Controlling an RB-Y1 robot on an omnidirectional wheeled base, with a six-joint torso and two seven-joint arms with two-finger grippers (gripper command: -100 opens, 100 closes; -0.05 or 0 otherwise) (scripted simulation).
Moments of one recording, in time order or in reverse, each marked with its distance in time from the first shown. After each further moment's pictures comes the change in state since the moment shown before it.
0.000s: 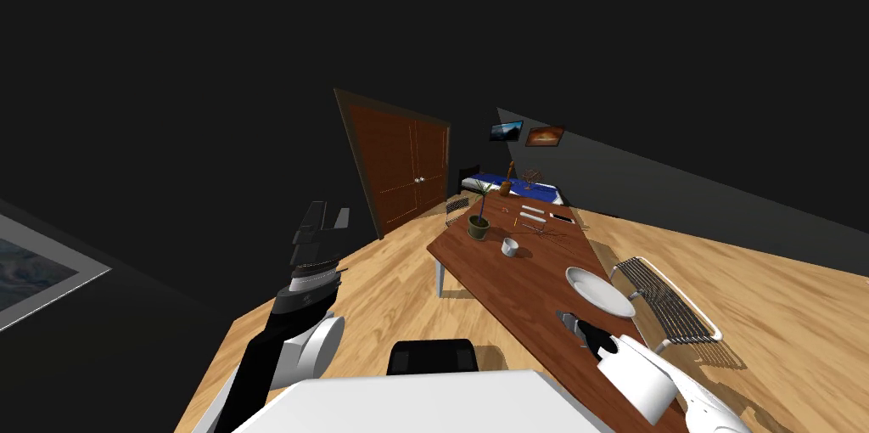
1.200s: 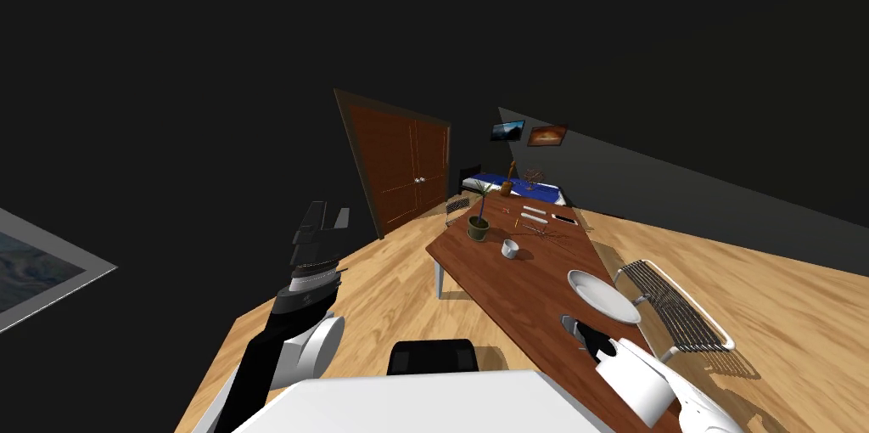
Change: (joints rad) left arm 0.000 0.000 0.000 0.000 0.000 0.000 0.000; right arm -0.019 0.035 -0.006 0.059 0.025 -0.031 -0.004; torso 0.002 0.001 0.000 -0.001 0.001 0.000
